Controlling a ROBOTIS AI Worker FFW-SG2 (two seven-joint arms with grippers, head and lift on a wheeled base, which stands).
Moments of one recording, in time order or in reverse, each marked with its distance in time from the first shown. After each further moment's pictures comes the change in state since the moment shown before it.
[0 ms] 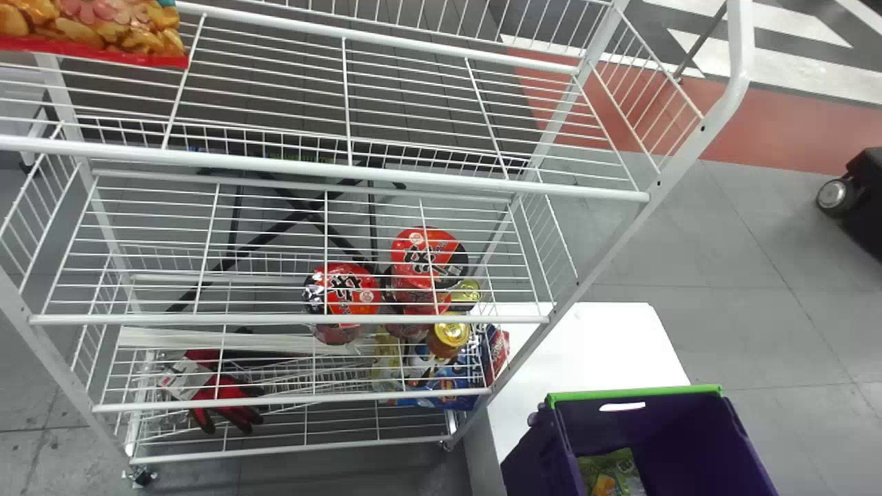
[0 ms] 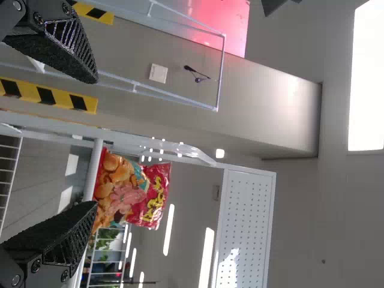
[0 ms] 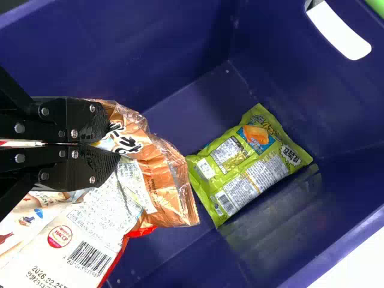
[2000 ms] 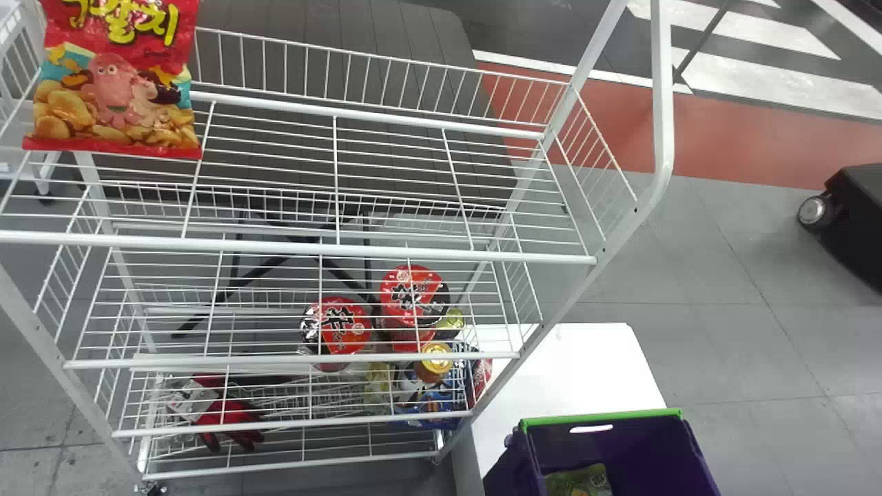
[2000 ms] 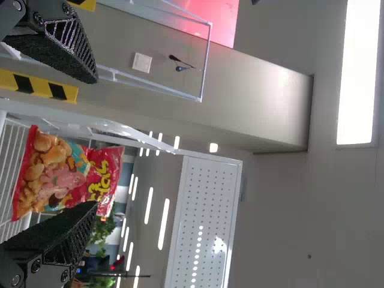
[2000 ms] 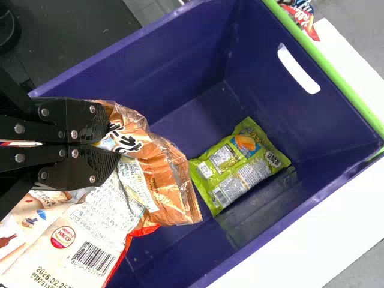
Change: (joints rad) left arm 0.029 0.006 -0.016 -0.051 -0.026 0.022 0.015; right arm 0.033 -0.002 -0.015 0.000 -0.026 -0.028 0.000
